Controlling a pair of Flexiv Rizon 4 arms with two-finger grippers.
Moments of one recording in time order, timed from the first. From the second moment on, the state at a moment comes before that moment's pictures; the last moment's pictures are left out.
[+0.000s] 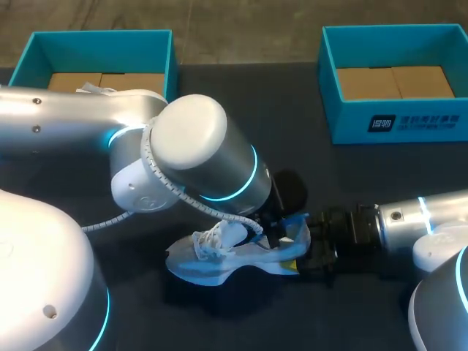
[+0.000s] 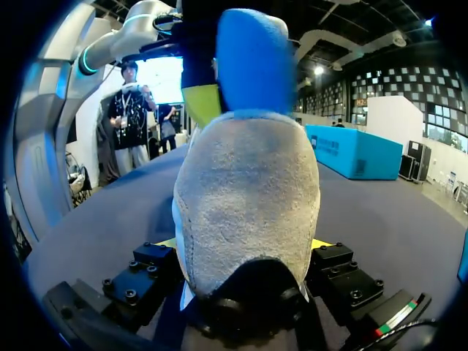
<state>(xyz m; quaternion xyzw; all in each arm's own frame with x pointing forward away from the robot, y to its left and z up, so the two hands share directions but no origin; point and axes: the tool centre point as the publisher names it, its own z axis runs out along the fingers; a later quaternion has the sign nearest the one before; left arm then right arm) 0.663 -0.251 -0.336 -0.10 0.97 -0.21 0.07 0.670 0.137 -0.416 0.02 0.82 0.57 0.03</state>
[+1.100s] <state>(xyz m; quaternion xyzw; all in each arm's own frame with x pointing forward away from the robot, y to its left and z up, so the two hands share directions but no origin) 0.659 -0.278 -0.235 -0.08 0.96 -0.27 -0.05 0.670 0.137 -0.416 0.02 0.82 0.57 0.03</state>
